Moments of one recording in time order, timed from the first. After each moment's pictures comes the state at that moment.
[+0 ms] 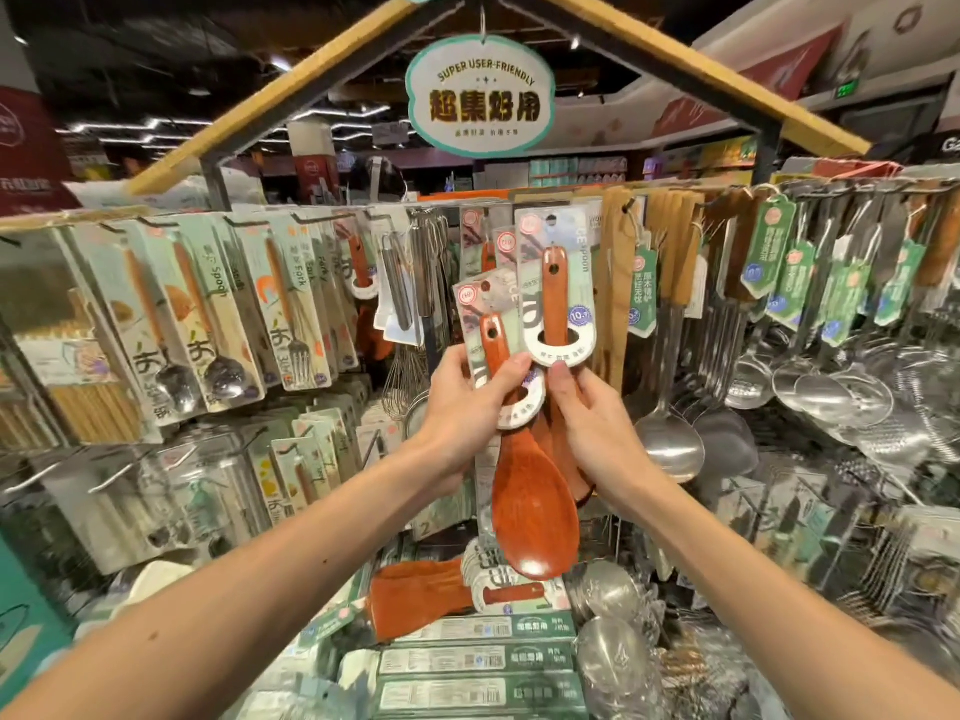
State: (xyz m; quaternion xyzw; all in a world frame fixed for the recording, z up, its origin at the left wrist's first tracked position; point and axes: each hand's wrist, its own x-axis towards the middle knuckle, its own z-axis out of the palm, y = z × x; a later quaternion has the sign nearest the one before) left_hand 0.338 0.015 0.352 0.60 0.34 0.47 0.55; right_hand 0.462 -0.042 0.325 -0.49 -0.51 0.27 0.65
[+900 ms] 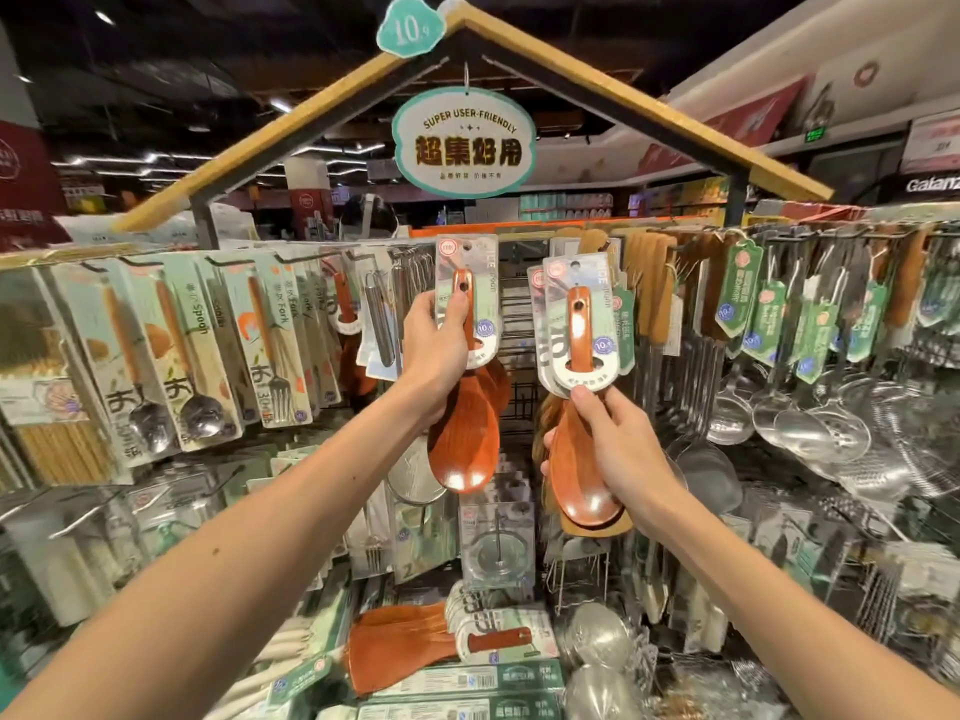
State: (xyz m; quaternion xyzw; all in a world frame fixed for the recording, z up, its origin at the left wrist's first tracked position) left_hand 0.374 0.087 0.408 0.61 0.33 0.59 0.42; right_hand 0.503 -0.048 0.339 -0.53 -0.45 0.30 0.65
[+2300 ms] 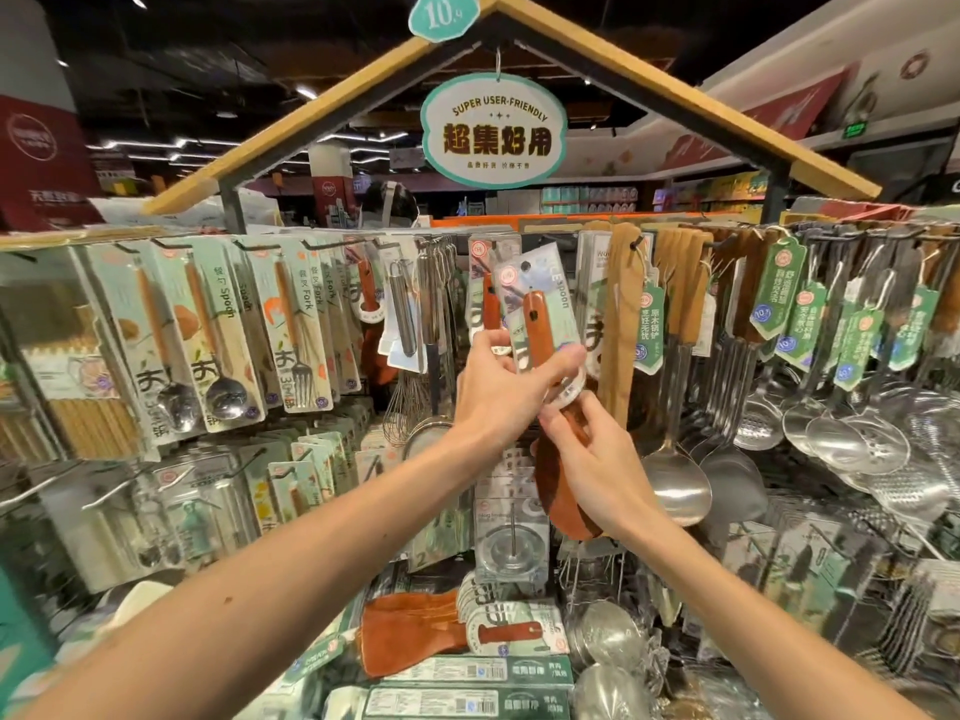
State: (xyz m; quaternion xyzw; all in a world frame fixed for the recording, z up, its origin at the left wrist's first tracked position) left_hand 0.375 0.021 0.385 0.66 0.37 0.49 0.43; right_hand 0.477 -0.034 0.323 -0.61 -0.55 0.14 0.55
